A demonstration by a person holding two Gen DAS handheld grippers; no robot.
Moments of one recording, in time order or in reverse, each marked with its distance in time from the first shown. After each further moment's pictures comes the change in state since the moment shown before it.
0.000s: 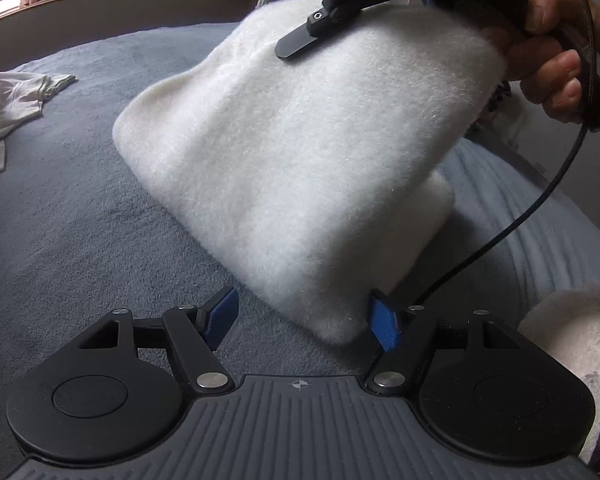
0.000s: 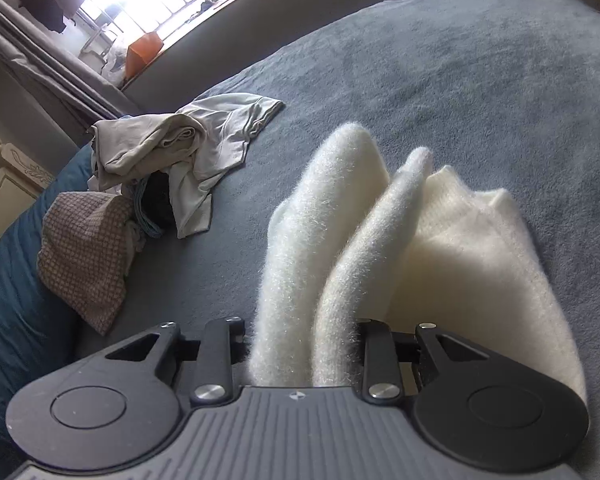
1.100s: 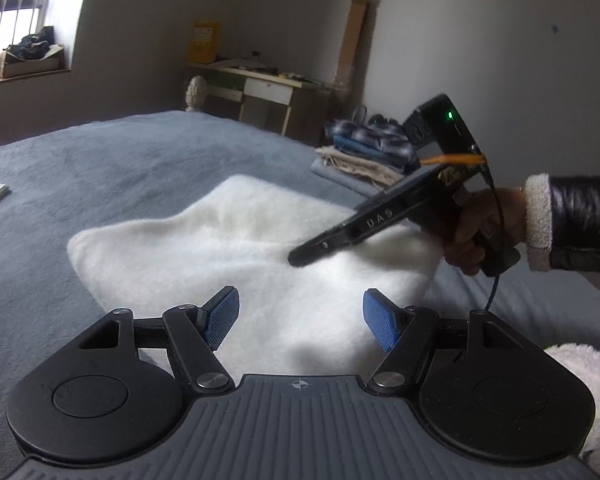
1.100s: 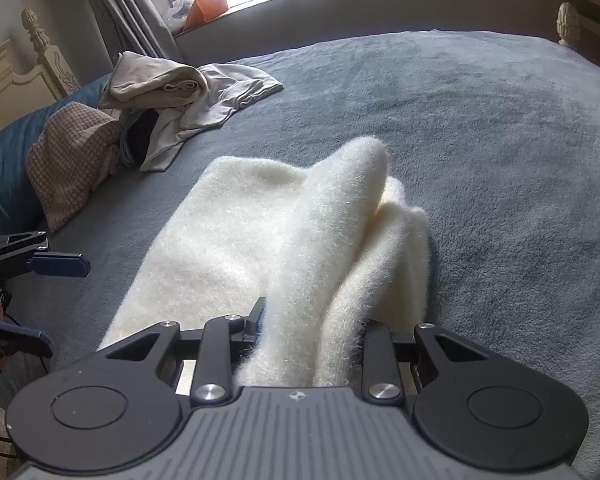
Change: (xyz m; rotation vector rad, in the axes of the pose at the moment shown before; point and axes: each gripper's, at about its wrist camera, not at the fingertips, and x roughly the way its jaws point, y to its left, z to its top) left arm 0.006 -0.013 0.052 0.149 -0.227 -0.171; right arm 0.001 -0.112 -0.019 -0.328 -0.012 0.027
